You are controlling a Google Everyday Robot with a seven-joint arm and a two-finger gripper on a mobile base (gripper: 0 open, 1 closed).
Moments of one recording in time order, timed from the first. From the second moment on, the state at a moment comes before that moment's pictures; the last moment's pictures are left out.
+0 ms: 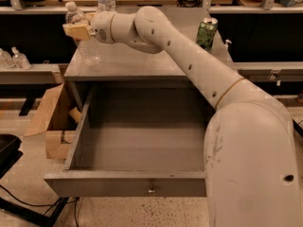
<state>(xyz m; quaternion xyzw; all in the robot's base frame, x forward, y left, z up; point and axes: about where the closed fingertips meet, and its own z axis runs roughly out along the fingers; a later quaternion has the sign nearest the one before) 0.777 0.221 0.958 -0.44 0.58 0.36 0.59</state>
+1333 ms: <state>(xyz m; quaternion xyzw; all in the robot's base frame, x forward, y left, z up) 0.610 0.086 0.928 -0.44 0.58 0.31 0.61</state>
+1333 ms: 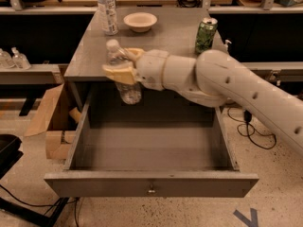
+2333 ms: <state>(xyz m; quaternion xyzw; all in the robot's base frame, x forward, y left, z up) 0.610 -0.039 0.814 -0.46 0.60 0.34 0.56</state>
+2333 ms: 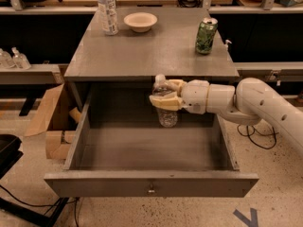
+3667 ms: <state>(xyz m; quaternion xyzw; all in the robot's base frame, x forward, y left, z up) 0.623 -0.019 0.719 -0.42 0.65 0.38 0.51</state>
